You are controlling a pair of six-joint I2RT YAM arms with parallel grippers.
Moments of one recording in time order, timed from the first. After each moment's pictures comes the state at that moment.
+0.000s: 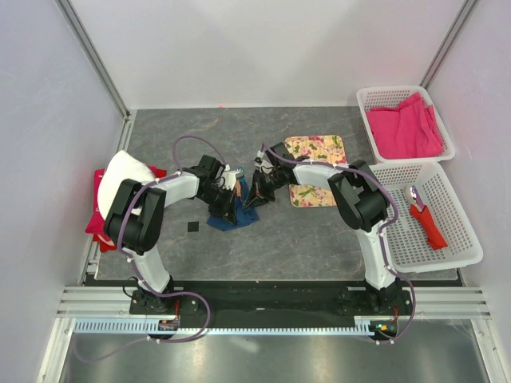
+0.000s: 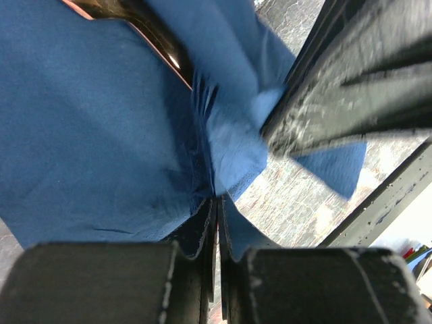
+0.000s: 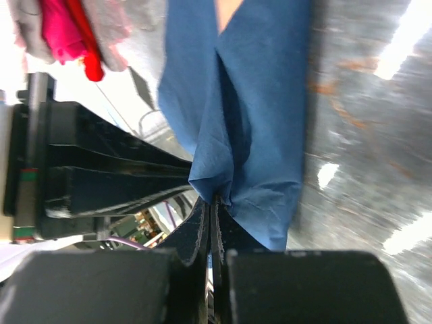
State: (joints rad) left arm -0.36 1.79 1.00 -0.53 0.56 0.00; right arm 0.59 2.19 1.47 -0.31 -0.78 0.77
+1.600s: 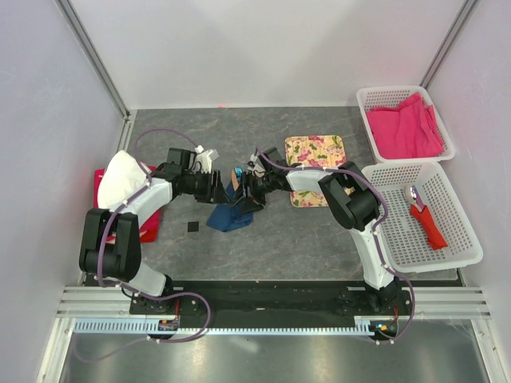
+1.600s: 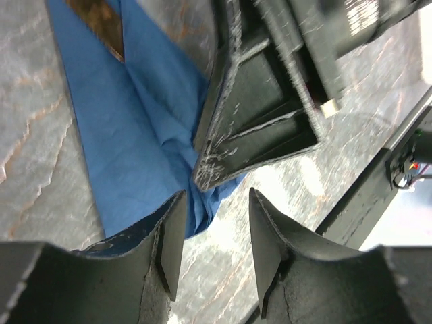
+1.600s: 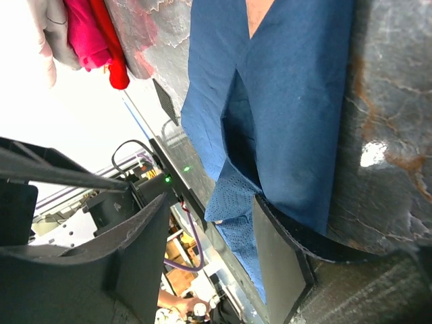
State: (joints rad) left arm -0.19 1.53 0.91 -0.38 0.69 -0.07; right arm 0.64 2.25 1.46 -0.11 -0.82 0.92
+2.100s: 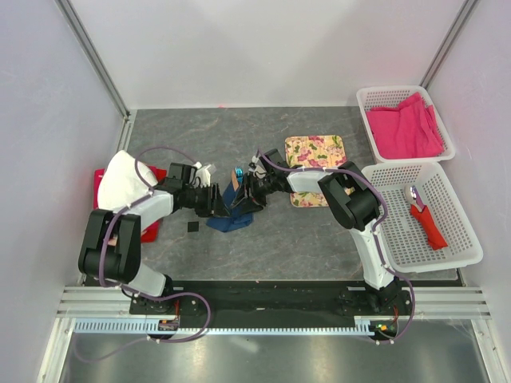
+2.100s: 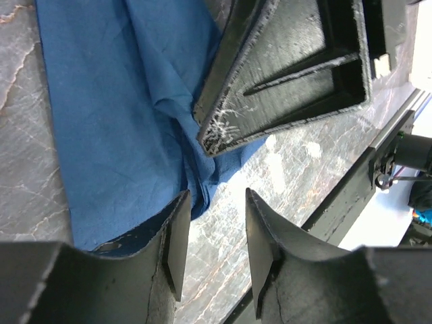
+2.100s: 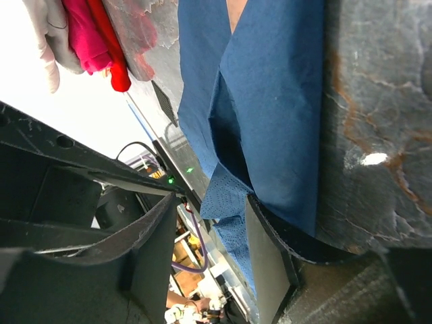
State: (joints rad) left arm -0.18 1.51 0.74 -0.26 0.71 -0.20; right arm 0.64 2.25 1.43 -0.07 -0.83 0.96
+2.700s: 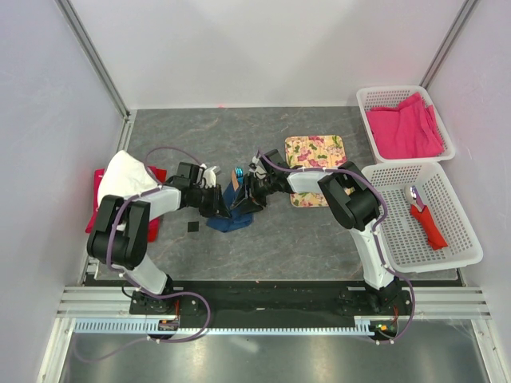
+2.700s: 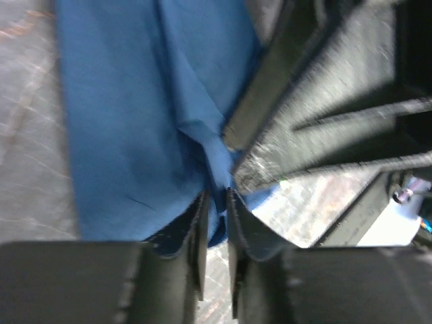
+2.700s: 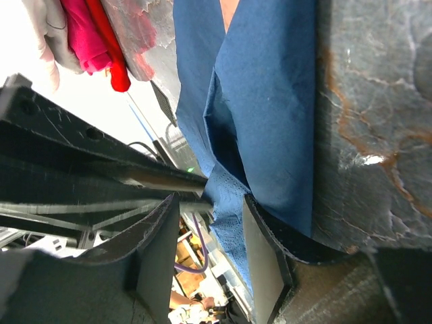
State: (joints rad) left arm -0.23 1.62 0.77 -0.22 0.64 -0.24; right arm 0.64 2.25 1.42 -0.06 -0.83 0.97
